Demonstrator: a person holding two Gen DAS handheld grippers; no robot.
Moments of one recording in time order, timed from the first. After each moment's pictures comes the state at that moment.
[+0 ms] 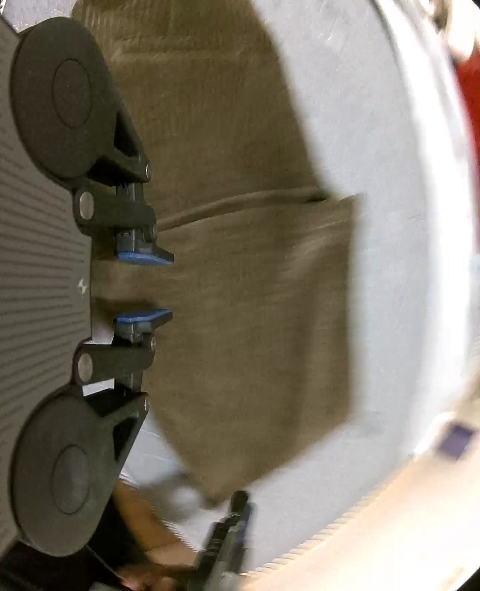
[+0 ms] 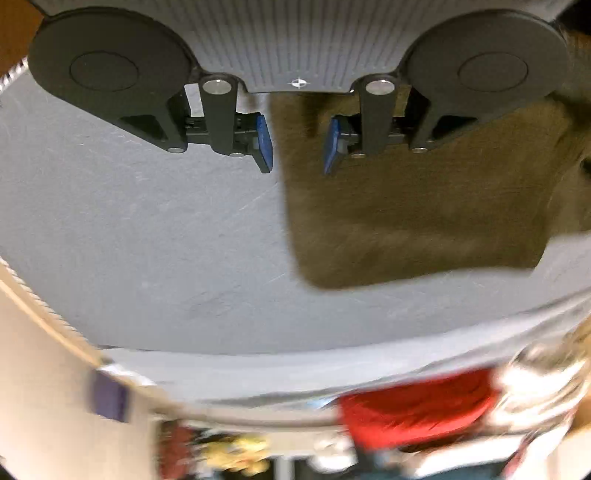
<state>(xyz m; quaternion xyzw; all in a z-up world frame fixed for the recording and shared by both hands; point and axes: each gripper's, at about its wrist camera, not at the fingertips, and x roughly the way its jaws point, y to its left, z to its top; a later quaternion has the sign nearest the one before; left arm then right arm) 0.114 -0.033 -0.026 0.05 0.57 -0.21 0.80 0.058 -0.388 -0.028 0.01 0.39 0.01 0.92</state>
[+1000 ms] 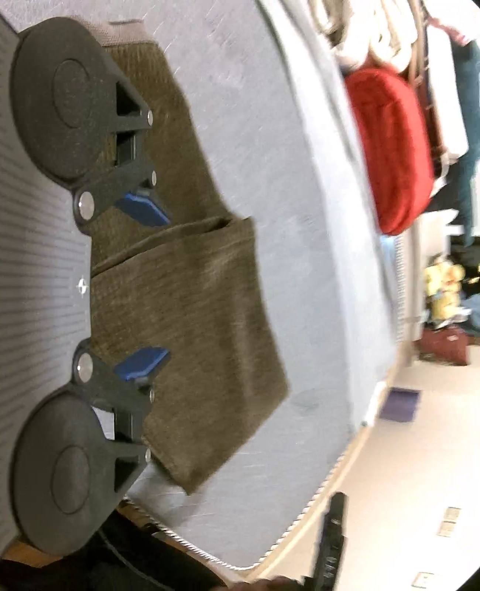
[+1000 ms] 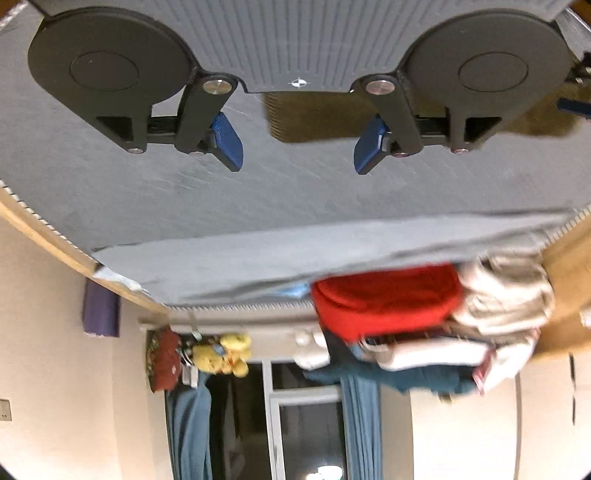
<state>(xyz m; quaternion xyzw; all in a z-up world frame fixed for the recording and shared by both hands) 0.059 -0.003 0.053 0.06 0.37 -0.22 0.90 0.039 -0.403 0.079 0.05 0.21 0.03 0.98</state>
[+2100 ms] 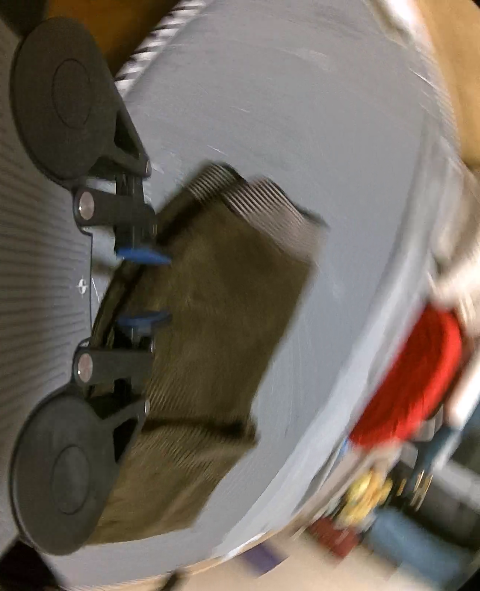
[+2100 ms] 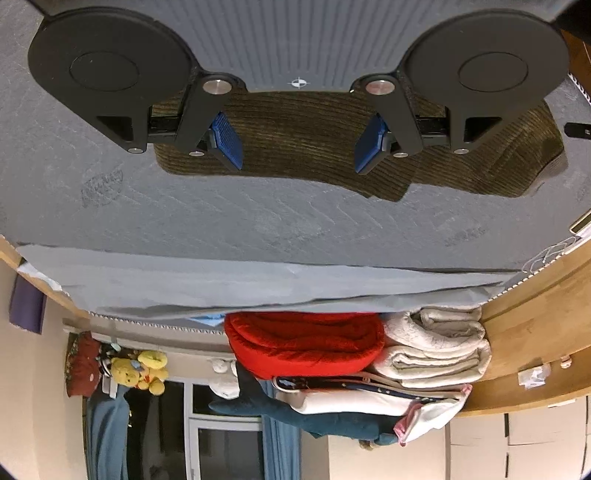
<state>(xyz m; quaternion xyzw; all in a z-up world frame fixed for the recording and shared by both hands) 0.002 0.180 0.008 -0.25 0.43 0.08 0.87 0.059 -0.314 0.050 -0.01 0.26 0.13 0.96</state>
